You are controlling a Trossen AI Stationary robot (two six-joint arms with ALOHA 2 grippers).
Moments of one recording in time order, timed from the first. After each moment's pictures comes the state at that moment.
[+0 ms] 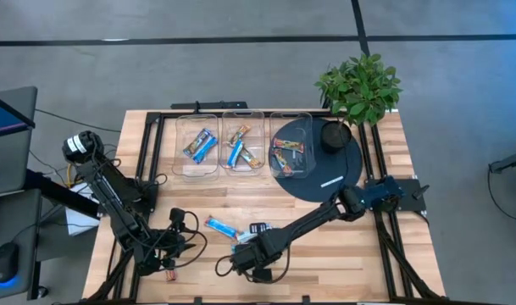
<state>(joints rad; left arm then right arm) -1.03 1.32 0.62 -0.41 -0.74 -0.57 0.44 2.50 2.11 -1.00 0.13 0.29</state>
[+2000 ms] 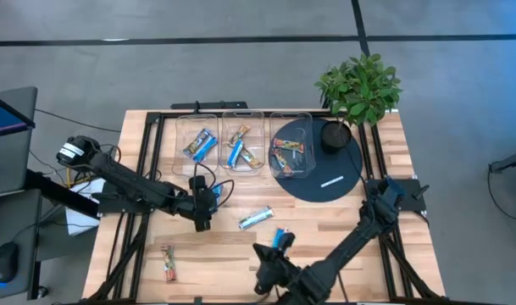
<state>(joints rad) -0.38 1.33 0.62 -0.35 -0.44 -0.39 0.73 2.31 2.13 -1.08 1.16 0.60</state>
